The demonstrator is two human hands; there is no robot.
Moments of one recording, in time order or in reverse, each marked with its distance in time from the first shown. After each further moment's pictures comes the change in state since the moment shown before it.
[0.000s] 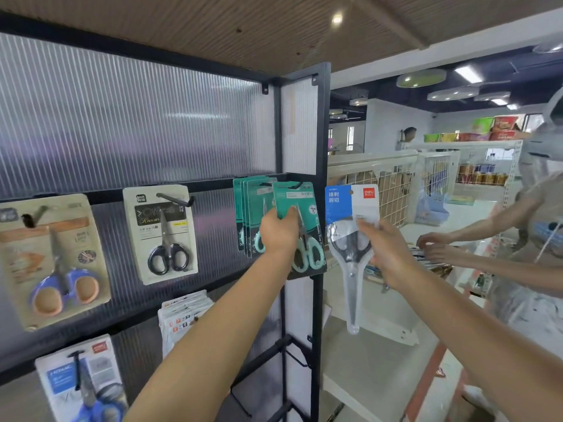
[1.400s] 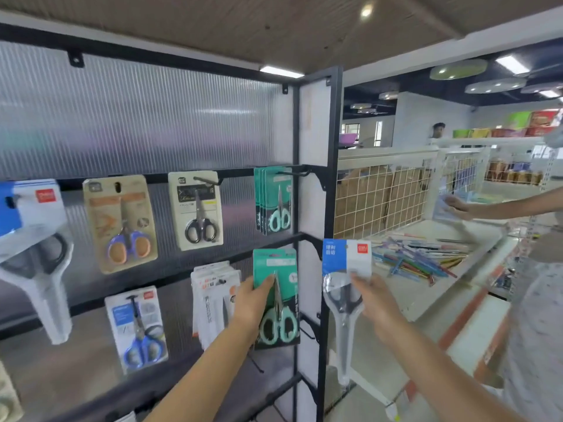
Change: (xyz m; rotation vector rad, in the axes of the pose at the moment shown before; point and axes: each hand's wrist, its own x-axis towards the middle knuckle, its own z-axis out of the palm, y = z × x) left_hand -0.130 -0.061 -0.110 0.031 -0.045 -0.268; right_hand -0.107 0.062 -0.010 -0.026 -0.084 0.168
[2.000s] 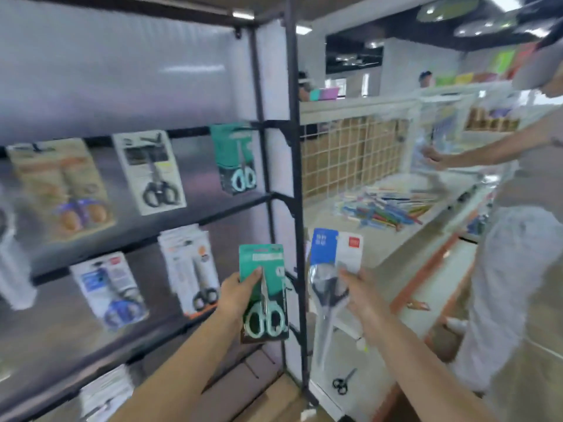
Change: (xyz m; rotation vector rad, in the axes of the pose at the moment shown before) left_hand -0.036 -0.056 0.029 0.159 0.027 -0.139; right_hand -0.038 0.067 -0.056 0.118 0.044 0.138
